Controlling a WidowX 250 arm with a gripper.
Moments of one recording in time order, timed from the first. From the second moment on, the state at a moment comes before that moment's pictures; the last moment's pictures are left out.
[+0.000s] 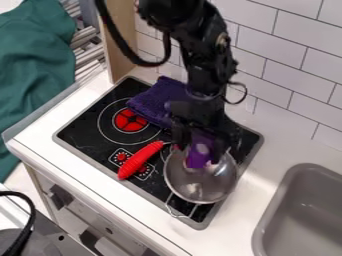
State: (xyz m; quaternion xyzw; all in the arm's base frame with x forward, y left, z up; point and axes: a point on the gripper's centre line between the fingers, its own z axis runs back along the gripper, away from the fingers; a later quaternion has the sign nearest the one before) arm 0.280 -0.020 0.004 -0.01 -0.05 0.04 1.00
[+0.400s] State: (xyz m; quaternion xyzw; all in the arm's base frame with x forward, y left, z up) arm 0.332 -0.002 0.032 -0.03 -0.10 0.01 0.99
